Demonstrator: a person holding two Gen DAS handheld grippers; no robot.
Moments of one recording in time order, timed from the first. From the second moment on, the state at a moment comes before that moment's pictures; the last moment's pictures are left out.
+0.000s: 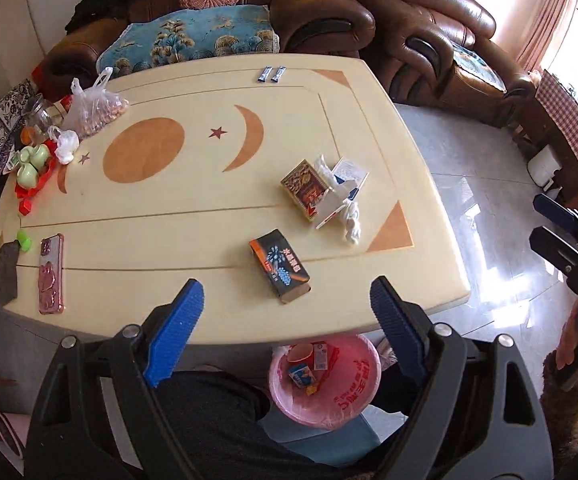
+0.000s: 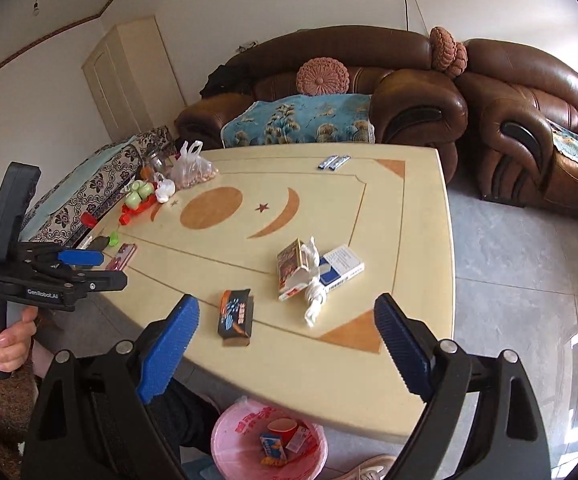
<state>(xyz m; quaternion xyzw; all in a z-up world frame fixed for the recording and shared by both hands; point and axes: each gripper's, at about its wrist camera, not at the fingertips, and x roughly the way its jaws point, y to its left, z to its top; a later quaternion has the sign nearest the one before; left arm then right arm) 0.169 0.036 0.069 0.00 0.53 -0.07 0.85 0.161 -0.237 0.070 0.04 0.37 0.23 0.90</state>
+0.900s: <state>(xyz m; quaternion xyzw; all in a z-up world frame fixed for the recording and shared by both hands) 0.255 0.009 -0.038 0.01 0.64 -0.04 0.77 0.264 -0.211 -0.004 0.01 0.44 0.25 0.86</state>
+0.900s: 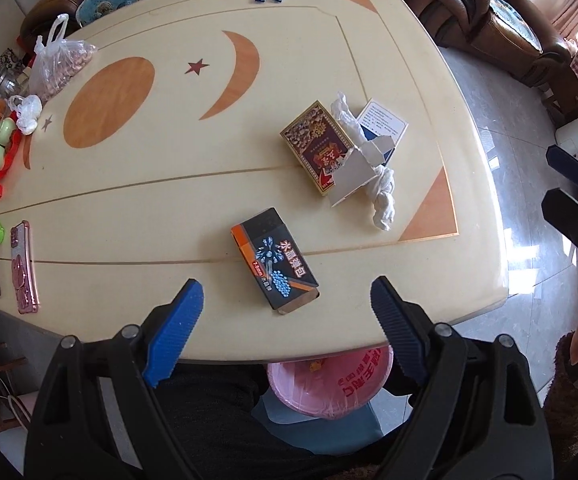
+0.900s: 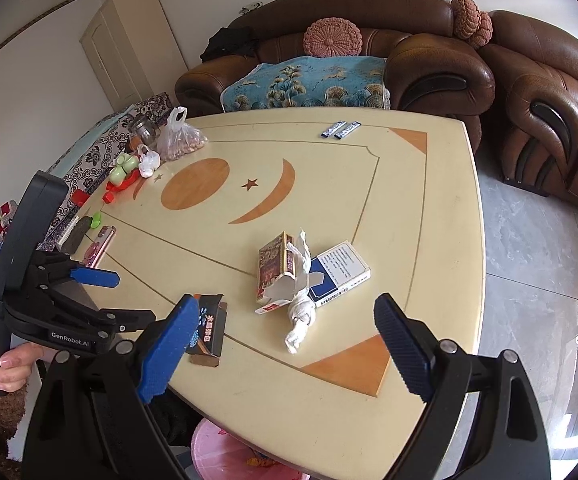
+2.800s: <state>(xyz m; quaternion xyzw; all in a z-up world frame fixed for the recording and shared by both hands) 0.297 0.053 -0.185 -0.02 0.74 0.00 0.67 0.333 -0.129 -0.167 -0.10 0.51 0.25 0.82</state>
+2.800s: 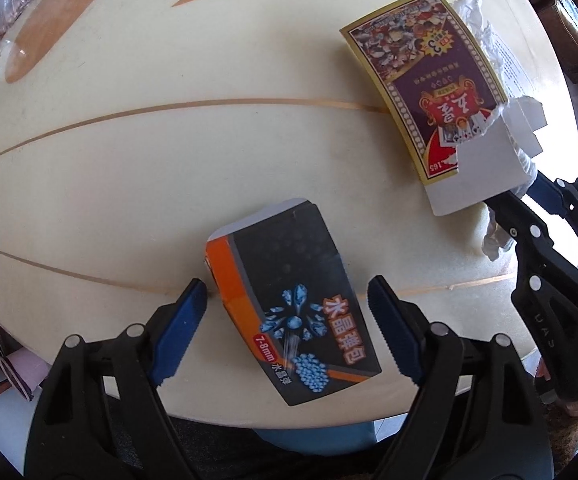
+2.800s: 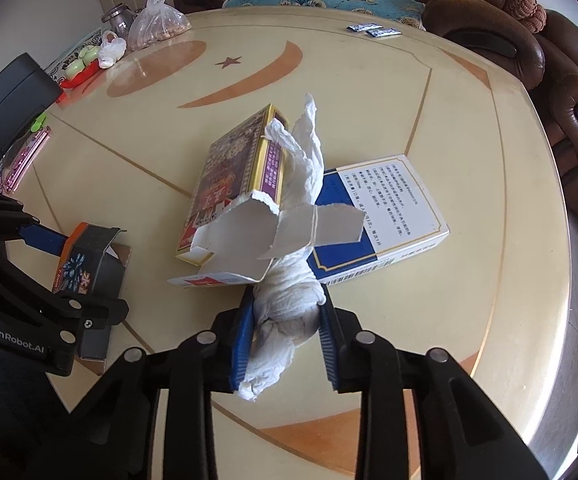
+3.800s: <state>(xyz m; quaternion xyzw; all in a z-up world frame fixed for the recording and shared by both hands) 0.259 0.037 -0.142 -0.01 0.71 -0.03 0.71 0.264 -0.161 -0.149 -0.07 0.52 0.22 0.82</state>
